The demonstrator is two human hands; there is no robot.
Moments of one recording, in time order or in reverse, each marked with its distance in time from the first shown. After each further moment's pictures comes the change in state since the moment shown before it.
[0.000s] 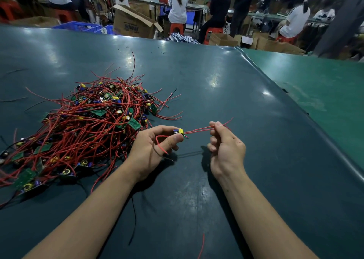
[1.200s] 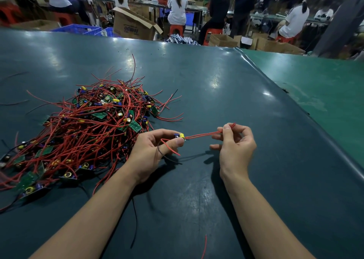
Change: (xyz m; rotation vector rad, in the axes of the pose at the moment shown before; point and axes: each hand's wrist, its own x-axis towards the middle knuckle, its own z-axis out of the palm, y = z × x) left_hand 0.000 -0.001 -0.004 -0.069 -0.020 -0.051; right_hand 0.007 -0.001 -0.015 -0.351 0.113 -0.375
